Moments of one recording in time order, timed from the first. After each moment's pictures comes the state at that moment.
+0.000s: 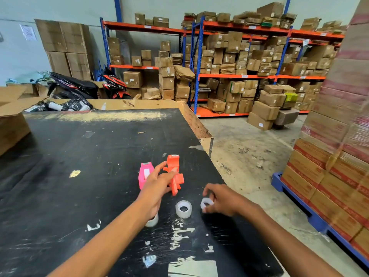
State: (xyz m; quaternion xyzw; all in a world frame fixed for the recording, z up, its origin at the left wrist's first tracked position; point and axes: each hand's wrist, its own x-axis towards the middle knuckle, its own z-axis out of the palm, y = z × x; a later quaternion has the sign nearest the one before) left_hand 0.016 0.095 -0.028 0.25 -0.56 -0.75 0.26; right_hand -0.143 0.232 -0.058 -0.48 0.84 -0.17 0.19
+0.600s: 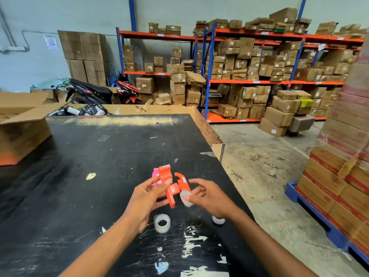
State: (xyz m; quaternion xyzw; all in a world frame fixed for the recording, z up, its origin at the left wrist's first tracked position) left_hand 0.066 0.077 -0.028 0.28 -0.56 -0.72 0.29; right_hand -0.098 0.185 -0.045 -0.48 0.74 -0.41 0.23
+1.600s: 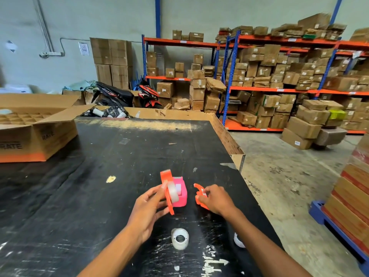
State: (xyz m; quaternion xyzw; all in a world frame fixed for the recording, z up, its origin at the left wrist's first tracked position) left_hand 0.084 0.043 -0.038 0.31 -0.49 -0.74 0.34; right_hand -0.125 0.096 -0.072 -0.40 0.87 -0.24 0.14
